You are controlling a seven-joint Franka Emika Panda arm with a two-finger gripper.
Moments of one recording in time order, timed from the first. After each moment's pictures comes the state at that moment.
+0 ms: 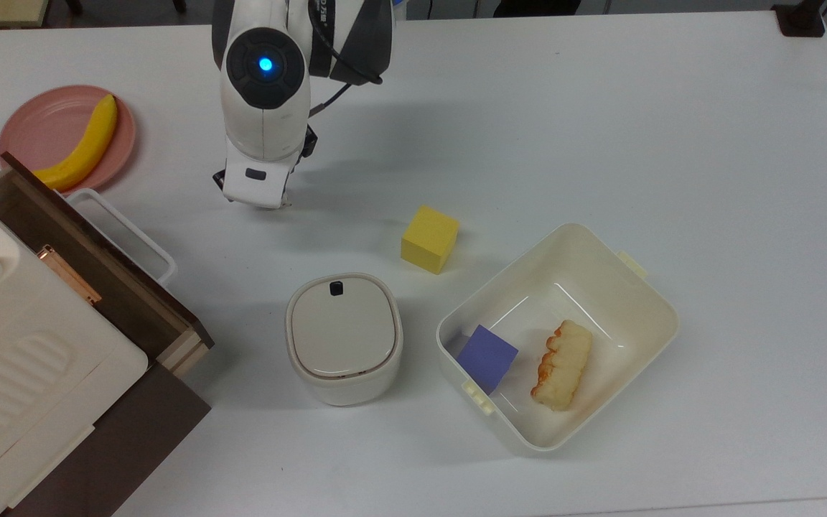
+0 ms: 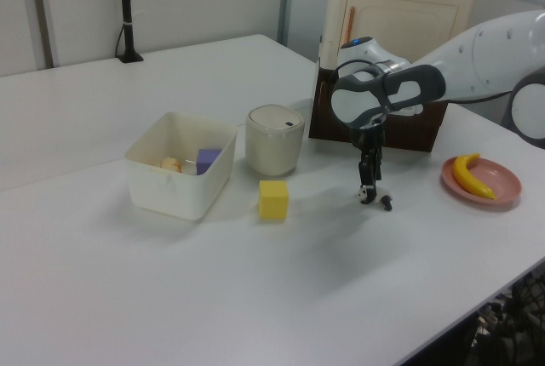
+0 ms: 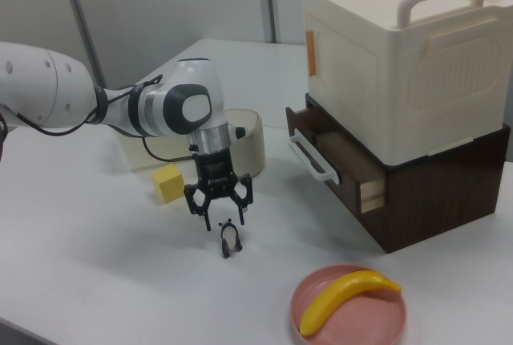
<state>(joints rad) 0.00 0.36 -0.11 -1.79 -0.22 1.93 -0.66</state>
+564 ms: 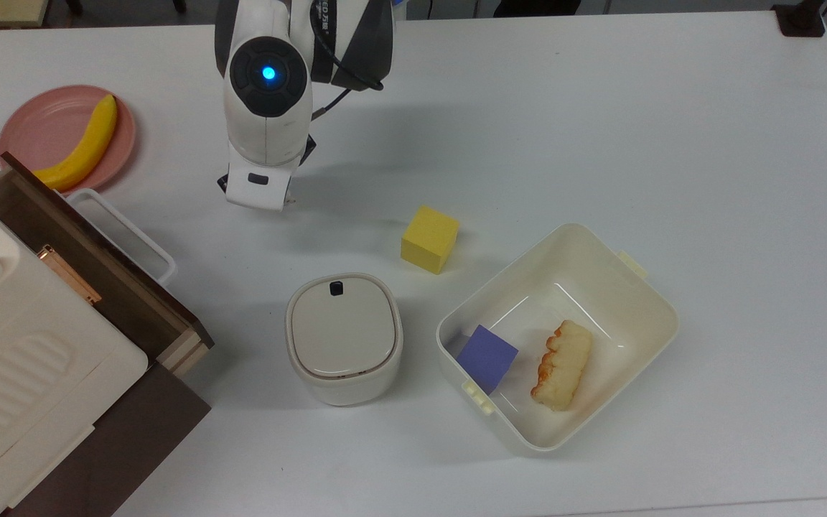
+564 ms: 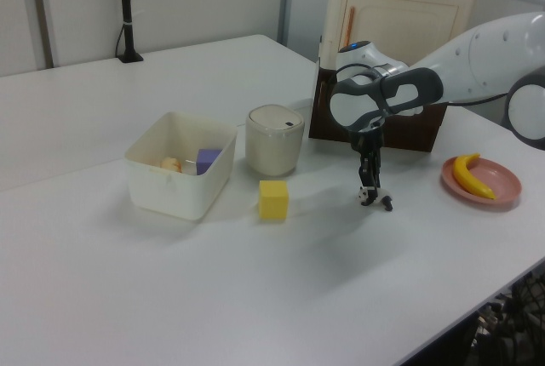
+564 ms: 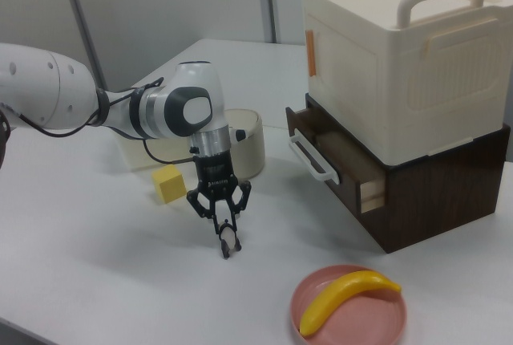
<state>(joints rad) 0.01 0.37 -0.11 -1.79 -0.22 1.93 -0.66</state>
